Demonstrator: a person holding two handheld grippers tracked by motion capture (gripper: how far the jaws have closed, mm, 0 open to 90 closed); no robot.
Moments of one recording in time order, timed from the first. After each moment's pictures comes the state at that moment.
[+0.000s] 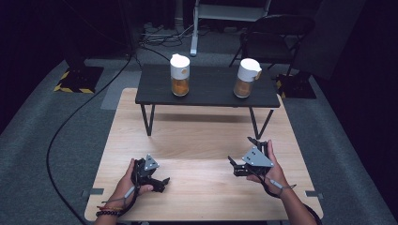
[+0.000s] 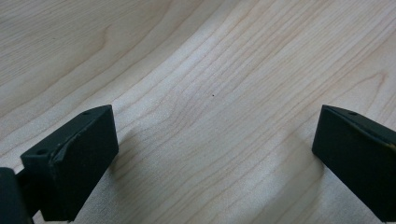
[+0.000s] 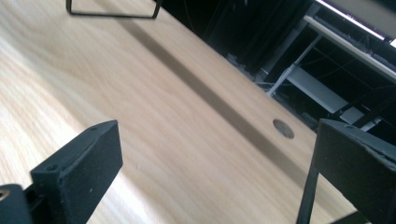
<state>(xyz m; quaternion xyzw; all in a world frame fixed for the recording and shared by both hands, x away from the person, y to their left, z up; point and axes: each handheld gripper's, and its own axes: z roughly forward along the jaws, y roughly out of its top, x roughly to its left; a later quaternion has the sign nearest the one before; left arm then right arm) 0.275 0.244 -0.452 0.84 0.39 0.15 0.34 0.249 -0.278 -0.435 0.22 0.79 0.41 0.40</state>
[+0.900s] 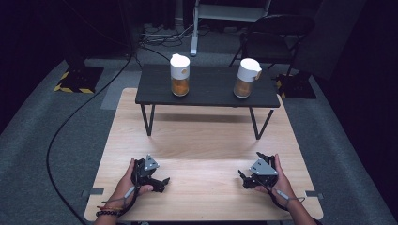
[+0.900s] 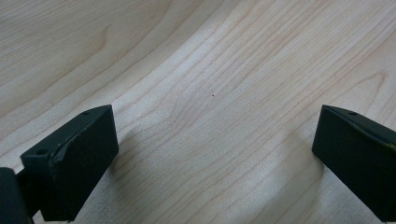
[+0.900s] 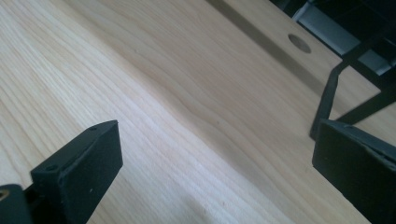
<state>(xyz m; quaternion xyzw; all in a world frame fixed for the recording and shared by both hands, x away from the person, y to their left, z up) 0.275 0.244 -0.452 0.84 0.39 0.15 0.34 0.242 -0.300 -0.462 0.27 0.83 0.33 0.36</state>
